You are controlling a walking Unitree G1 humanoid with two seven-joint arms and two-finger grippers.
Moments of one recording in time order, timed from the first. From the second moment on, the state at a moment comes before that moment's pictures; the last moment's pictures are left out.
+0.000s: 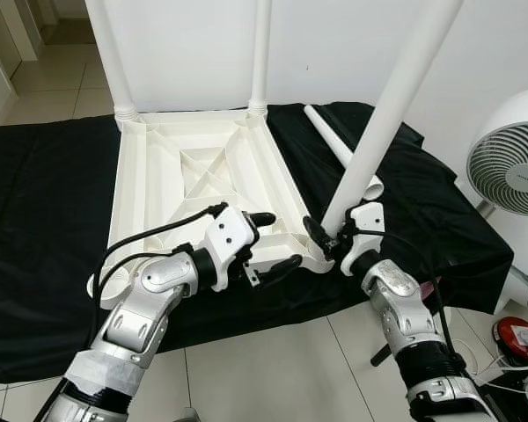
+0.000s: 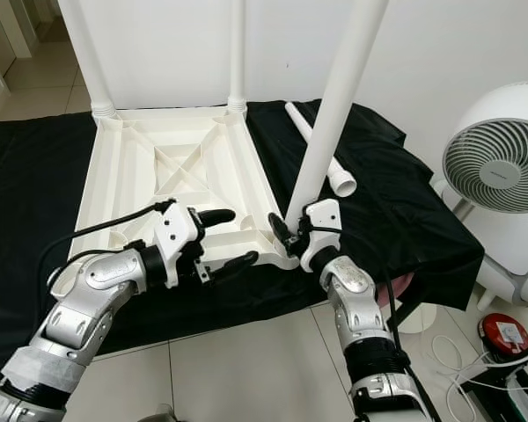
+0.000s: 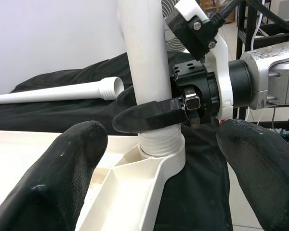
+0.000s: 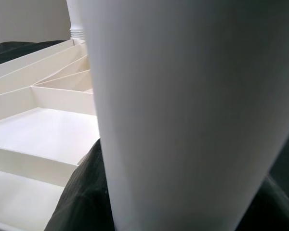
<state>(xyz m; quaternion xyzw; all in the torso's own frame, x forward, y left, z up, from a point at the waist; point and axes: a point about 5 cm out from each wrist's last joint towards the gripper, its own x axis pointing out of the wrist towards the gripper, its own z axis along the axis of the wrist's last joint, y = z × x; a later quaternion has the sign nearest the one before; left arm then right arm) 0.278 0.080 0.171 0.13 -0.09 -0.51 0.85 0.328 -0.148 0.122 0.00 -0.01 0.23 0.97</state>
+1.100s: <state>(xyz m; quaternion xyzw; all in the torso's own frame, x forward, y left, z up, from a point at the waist) 0.278 0.081 0.173 0.13 -0.08 -0.50 0.85 0.341 -0.120 0.124 0.05 -0.01 0.06 1.00</state>
